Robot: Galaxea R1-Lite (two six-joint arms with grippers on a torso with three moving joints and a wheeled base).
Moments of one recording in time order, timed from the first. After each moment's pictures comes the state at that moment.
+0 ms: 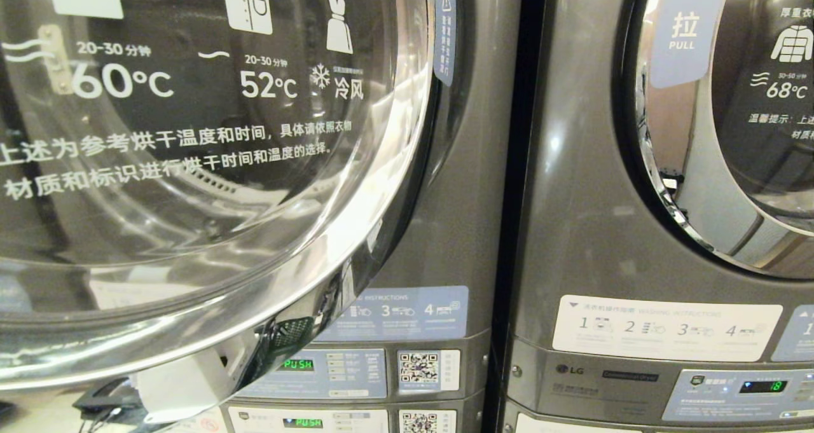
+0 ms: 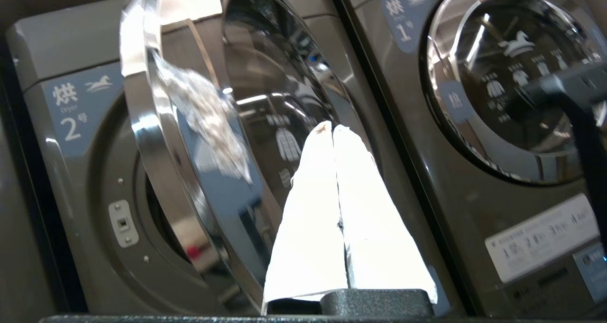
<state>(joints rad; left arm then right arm) -0.01 0.31 -1.17 0.22 -0.44 0.12 0.00 0.06 -0.07 0.19 0.05 -0.12</state>
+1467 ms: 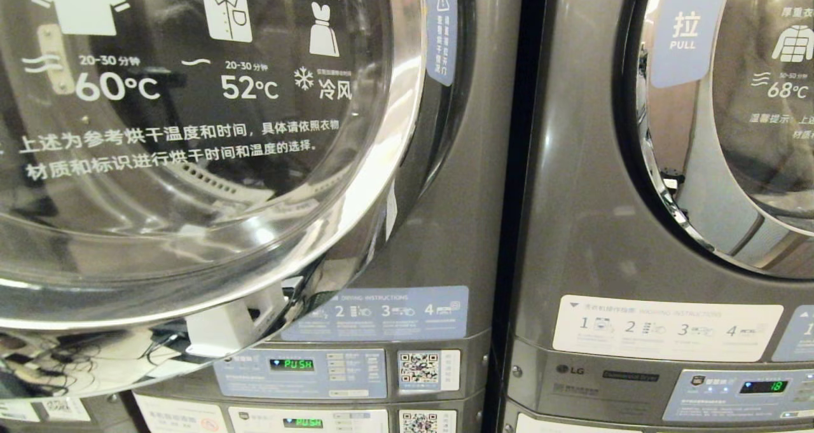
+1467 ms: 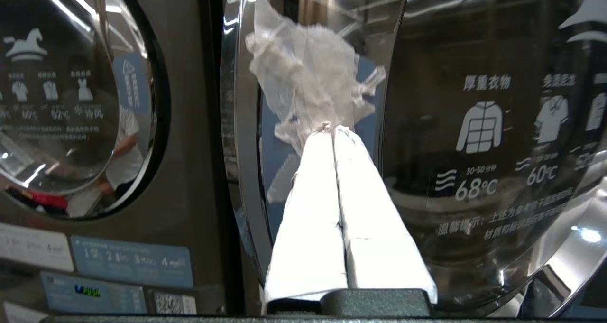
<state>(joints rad) 0.35 0.75 -1.37 0.36 -0.17 0.08 0.00 0.06 -0.07 0.19 0.05 -0.12</state>
